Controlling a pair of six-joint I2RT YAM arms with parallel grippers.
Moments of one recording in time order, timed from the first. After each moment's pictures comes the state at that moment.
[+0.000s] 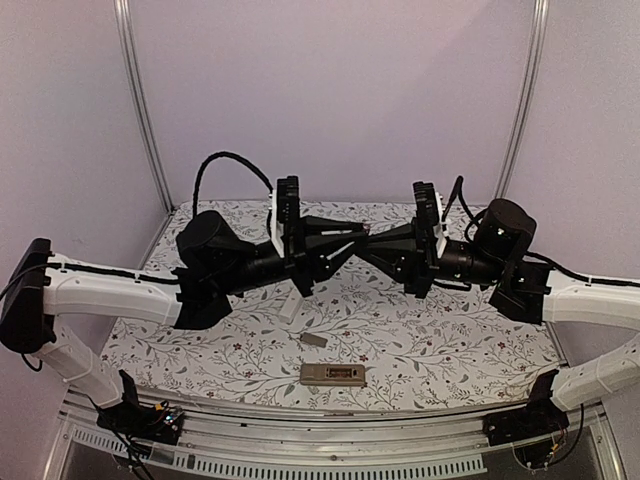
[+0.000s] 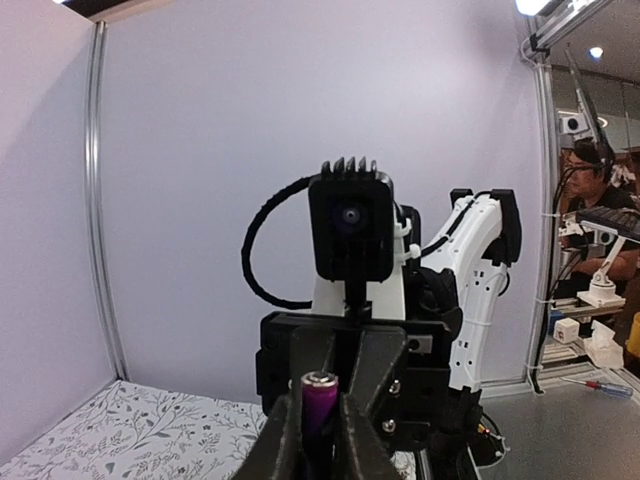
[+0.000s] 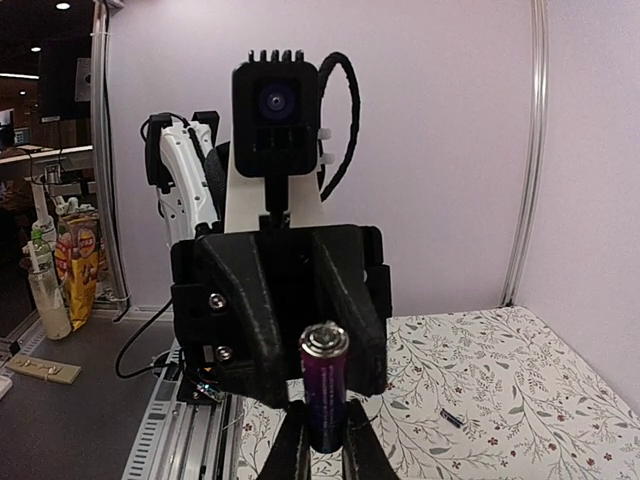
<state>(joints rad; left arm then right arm) -1.08 1.50 0.90 0.96 0.35 -0.12 0.92 1.19 0.79 0.56 -0.54 0.05</state>
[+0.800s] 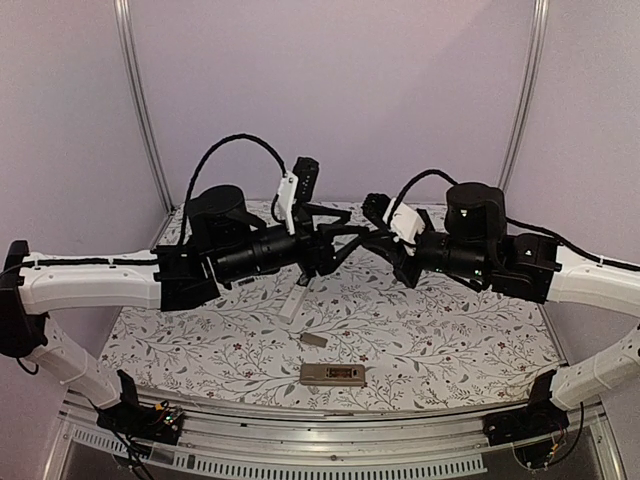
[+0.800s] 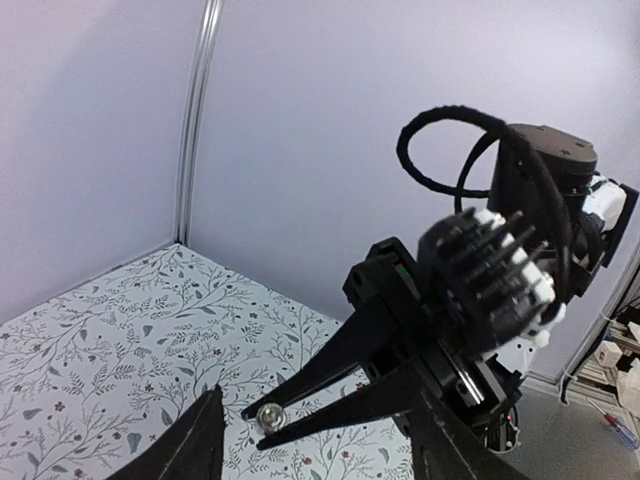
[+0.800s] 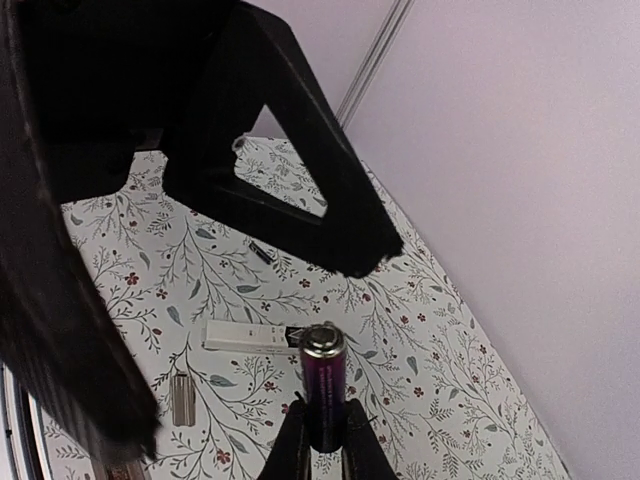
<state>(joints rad) -1.08 1.41 1.03 0.42 0.07 -0.24 0.99 1.22 1.03 -0.09 0.05 -0.39</state>
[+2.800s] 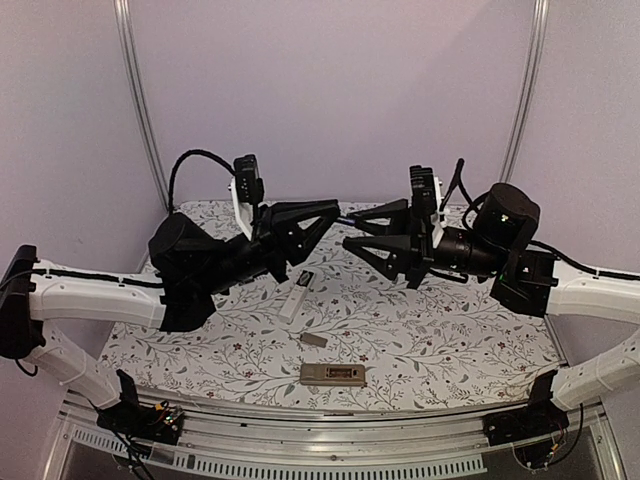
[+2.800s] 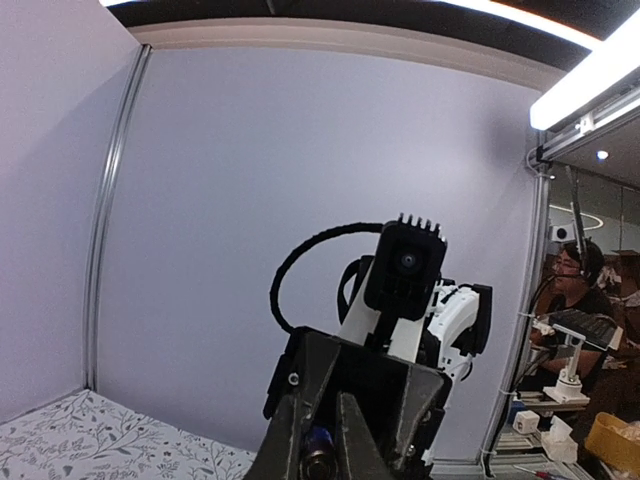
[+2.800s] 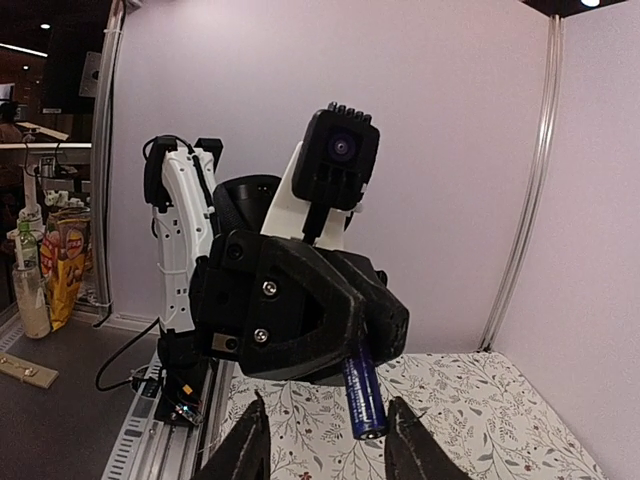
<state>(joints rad) -1.05 1.41 0.83 1.09 0.27 -0.36 1.00 1.20 0.91 0.47 -0.45 -0.07</state>
